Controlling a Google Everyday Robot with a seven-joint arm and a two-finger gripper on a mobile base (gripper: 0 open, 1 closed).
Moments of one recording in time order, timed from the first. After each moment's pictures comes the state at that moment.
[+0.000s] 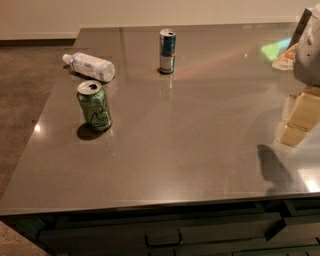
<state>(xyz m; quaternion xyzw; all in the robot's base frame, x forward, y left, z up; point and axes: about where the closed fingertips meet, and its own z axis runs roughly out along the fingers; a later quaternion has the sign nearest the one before) 0.438 -0.217 0.976 -0.60 0.78 -0.03 0.16</state>
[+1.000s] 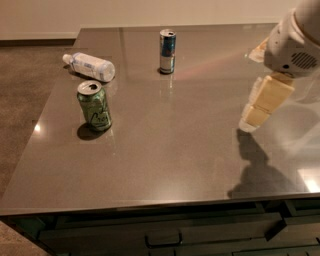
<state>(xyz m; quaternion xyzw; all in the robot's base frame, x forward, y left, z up) 0.484 -0.181 0.972 -0.59 0.78 0.01 0.21</state>
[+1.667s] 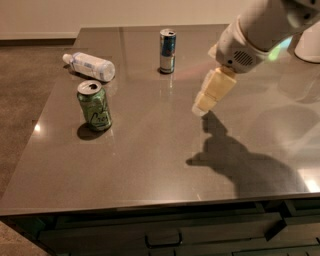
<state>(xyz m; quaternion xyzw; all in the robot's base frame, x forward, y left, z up) 0.550 -0.110 0.951 -0.58 0.76 0.06 0.26</state>
